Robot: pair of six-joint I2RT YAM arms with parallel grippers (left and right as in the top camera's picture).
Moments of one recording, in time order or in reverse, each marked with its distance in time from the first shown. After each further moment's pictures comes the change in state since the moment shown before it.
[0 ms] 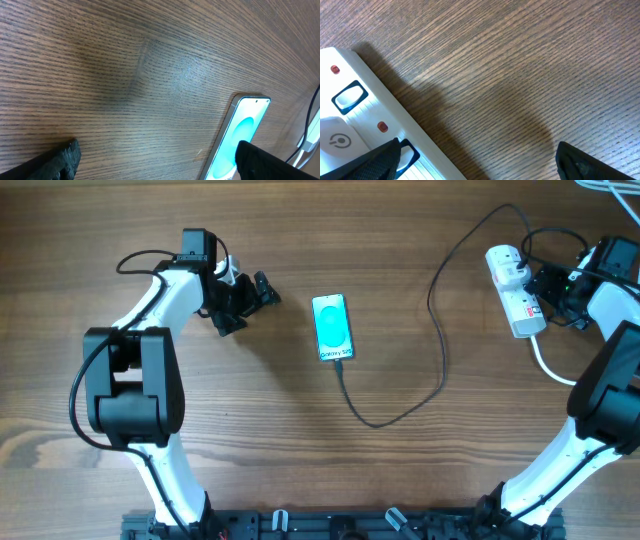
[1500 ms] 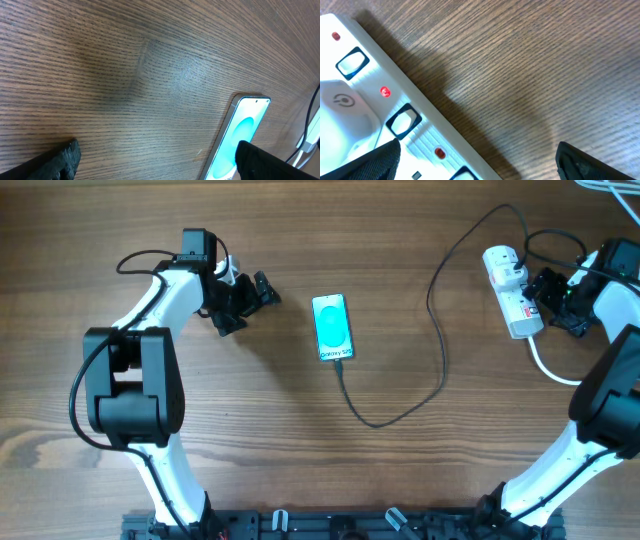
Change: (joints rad) left arm 0.000 0.000 0.000 0.000 0.000 0.000; right arm -0.015 -0.030 0.013 -0.131 -0.071 -0.002
